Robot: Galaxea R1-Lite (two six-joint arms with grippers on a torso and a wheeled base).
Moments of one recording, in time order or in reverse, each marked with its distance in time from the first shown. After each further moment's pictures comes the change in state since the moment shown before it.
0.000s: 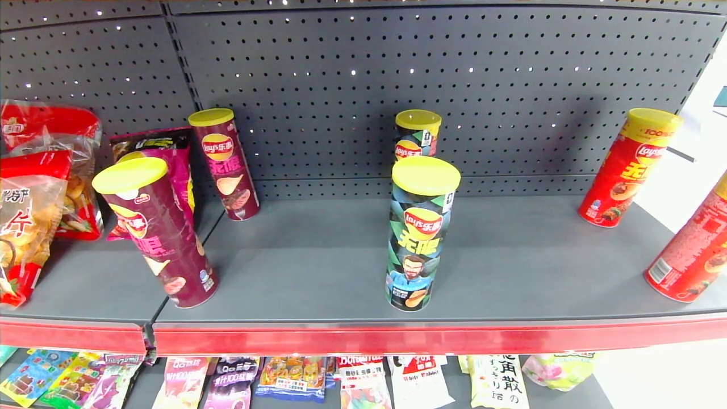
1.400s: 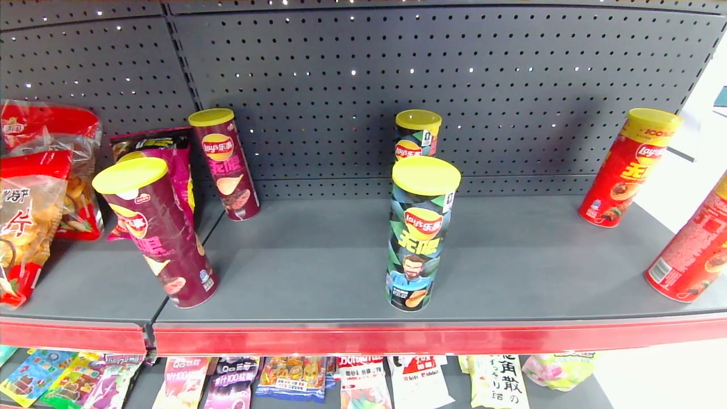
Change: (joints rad) left arm 0.059 -0.081 0.001 0.000 0.009 0.000; right arm -0.001 -0.001 -0.001 0.000 0.000 0.001
